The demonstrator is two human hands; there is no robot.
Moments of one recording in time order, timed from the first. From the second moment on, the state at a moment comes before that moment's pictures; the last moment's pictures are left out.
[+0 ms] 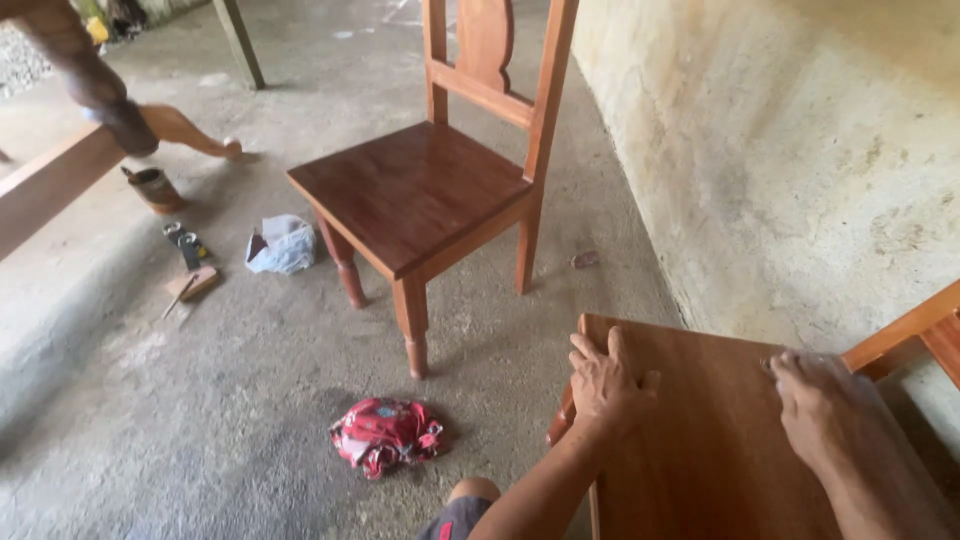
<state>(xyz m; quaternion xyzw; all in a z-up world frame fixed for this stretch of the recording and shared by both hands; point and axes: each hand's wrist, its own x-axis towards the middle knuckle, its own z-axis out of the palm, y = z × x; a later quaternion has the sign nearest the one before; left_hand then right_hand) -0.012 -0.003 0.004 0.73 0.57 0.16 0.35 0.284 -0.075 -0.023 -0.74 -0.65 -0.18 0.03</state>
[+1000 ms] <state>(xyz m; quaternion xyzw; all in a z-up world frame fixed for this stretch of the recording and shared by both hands) -0.002 0.004 -0.002 0.74 0.59 0.13 0.29 0.252 -0.096 -0.044 -0.76 -0.61 -0.11 0.19</state>
